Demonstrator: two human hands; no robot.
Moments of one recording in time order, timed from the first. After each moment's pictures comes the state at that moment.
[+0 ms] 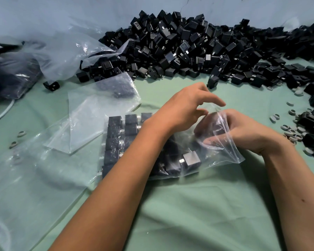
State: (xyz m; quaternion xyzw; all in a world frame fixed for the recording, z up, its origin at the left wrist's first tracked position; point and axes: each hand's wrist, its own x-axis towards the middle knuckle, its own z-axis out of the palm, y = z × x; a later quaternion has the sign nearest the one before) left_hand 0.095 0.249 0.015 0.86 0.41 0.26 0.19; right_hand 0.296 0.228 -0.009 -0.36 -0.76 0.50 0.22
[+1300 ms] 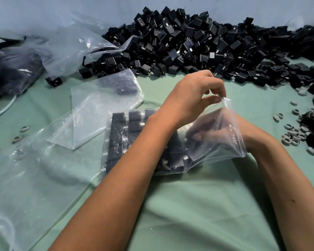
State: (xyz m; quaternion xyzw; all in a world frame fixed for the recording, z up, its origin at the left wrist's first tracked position) left_hand 0.097 0.246 0.026 0.83 0.39 0.35 0.16; right_hand 0.267 0.199 -0.013 -0.41 -0.82 0.37 0.15
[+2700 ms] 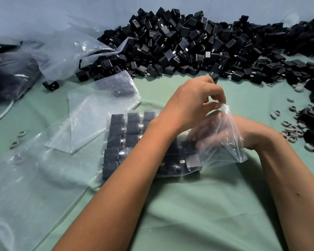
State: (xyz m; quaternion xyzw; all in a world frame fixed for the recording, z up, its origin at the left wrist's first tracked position) left_hand 0.106 0.243 0.019 0.85 0.38 0.33 0.13; right_hand 0.284 0.235 -0.024 -0.40 -0.80 0.44 0.10
